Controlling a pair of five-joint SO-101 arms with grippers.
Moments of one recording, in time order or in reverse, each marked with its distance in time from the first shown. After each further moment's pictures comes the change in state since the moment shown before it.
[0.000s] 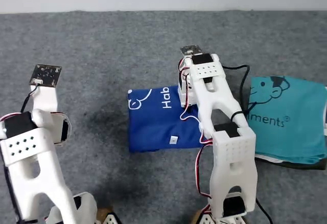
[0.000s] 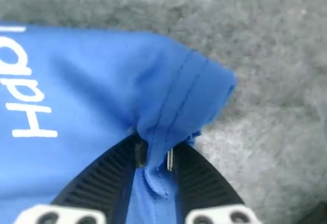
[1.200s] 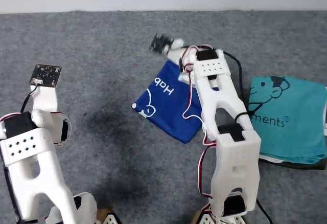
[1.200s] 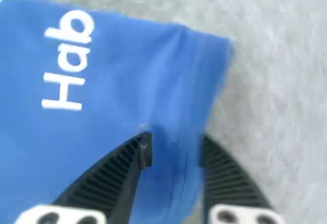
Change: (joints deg) left arm 0.0 0.0 0.0 0.0 0.0; right arm 0.5 -7.4 -1.5 -22.9 46.4
